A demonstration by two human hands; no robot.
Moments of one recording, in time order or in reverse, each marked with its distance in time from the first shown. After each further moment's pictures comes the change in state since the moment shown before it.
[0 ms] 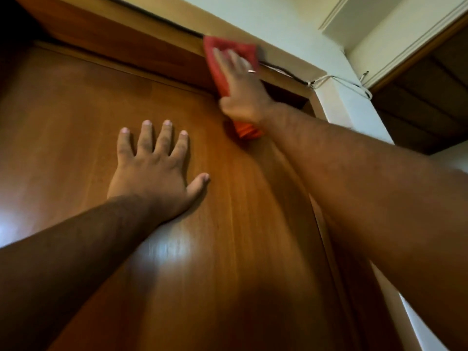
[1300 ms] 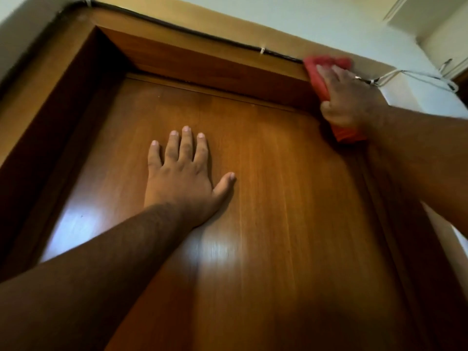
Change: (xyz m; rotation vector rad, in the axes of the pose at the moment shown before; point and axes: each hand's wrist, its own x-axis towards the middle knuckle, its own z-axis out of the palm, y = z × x) left_hand -0.017 -0.038 -0.008 -0.008 0.021 -0.159; right_hand -0.001 0.092 -0.020 -0.286 -0.023 0.100
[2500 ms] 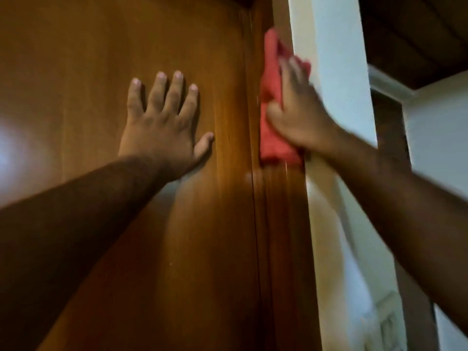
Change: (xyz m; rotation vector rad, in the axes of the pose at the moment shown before) left_hand -0.048 0.189 0.041 -0.055 -0.033 0.273; right_hand -0.230 0.065 -0.011 0.313 -0.148 0.103
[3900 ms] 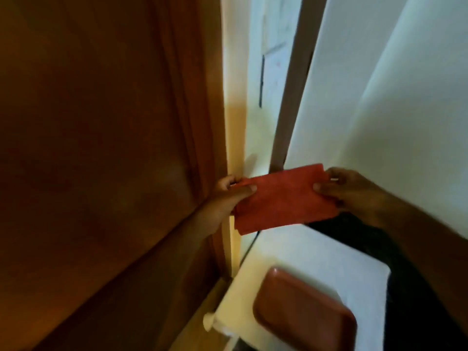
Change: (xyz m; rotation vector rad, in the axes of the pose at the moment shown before) left_hand -0.468 0.305 -0.027 -2.009 -1.577 -0.840; right_hand -0.565 0.005 -0.161 0.458 -0.661 1.597
